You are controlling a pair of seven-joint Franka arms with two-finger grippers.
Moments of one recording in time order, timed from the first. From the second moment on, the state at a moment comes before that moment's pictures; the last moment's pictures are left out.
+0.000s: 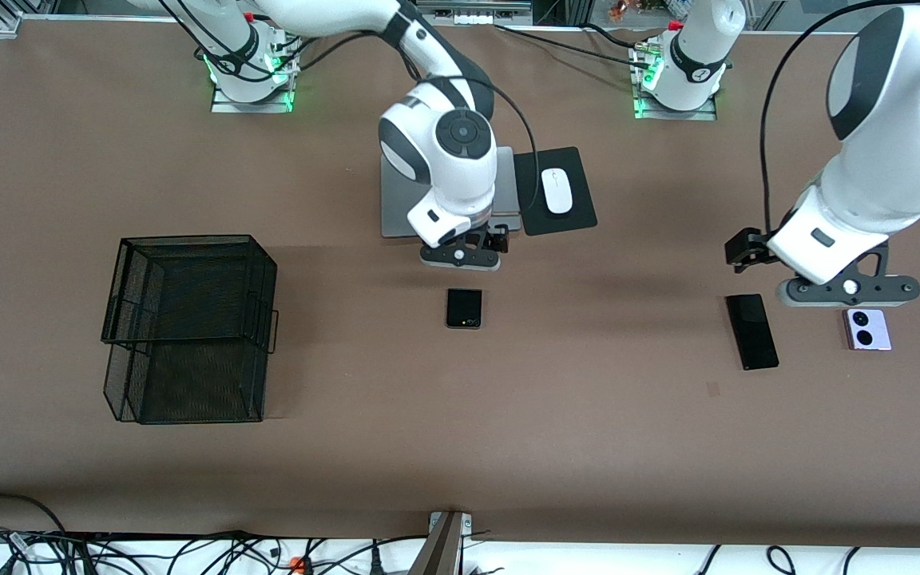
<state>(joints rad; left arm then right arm) -0.18 0.23 -0.01 -1.44 0.13 1.64 -0.16 0.84 0.72 -0.03 -1.35 -0.05 2.13 0.94</state>
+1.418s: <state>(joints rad) -0.17 0.07 -0.02 -1.67 0.13 1.74 -0.09 0.82 0.93 -0.07 -1.35 -0.09 2.45 0.93</state>
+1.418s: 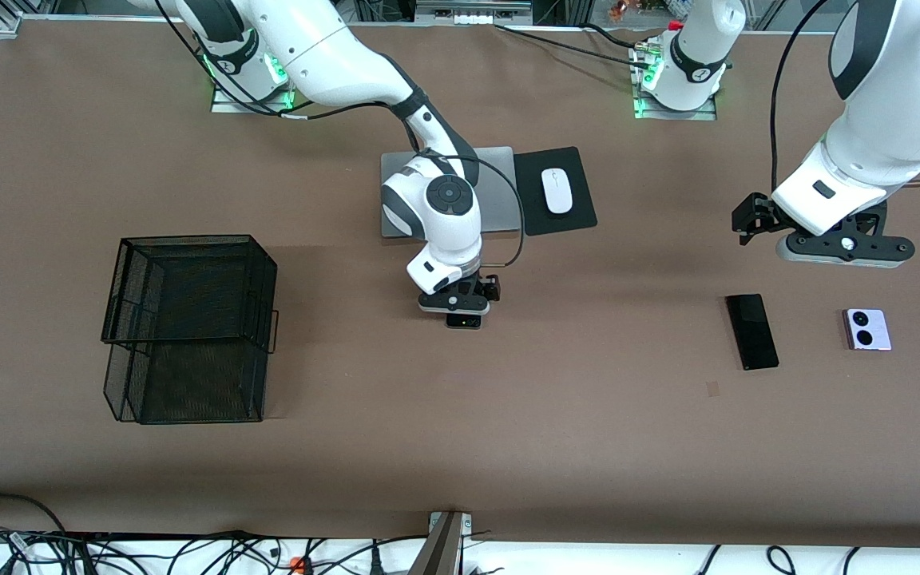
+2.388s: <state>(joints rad) -0.16 0.07 -0.02 -1.67 0.12 1.73 -0.09 0.83 0.93 -0.08 -1.29 -0.12 2.36 0.93</state>
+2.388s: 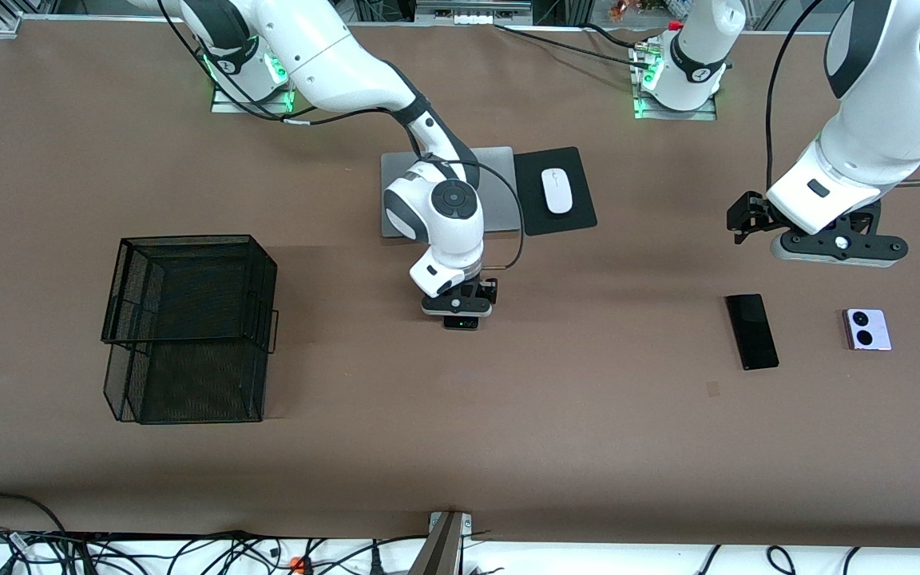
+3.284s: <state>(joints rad) -0.16 0.07 -0.02 -1.67 0.12 1.73 -0.10 0.72 0.40 -0.15 -1.48 -0.12 1.86 0.65</state>
